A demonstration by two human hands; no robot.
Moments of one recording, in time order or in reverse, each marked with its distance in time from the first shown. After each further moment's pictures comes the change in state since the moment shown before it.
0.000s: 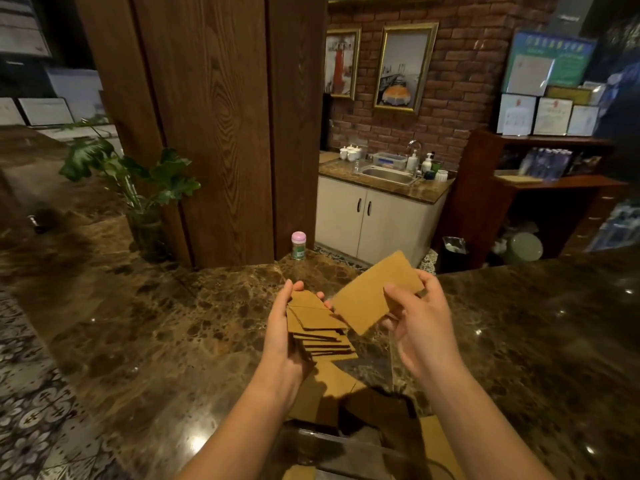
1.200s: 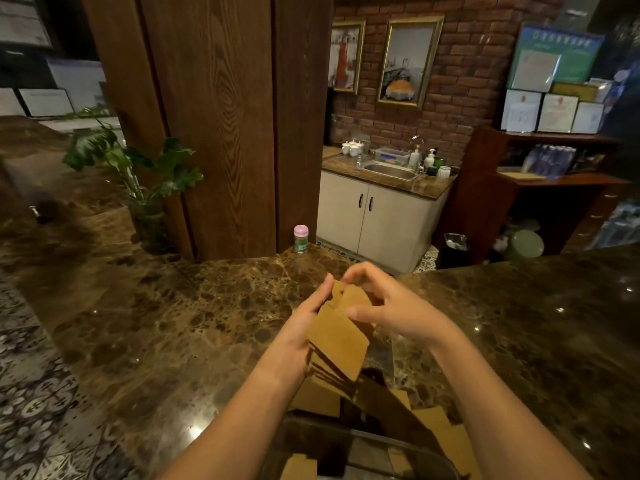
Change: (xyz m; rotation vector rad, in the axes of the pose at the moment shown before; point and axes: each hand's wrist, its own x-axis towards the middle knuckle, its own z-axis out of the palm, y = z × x) left_hand -0.012 -0.001 0.008 0.307 -0.254 -0.423; right_hand 0.037 0.000 -0.001 -0.960 -0.759 -0.134
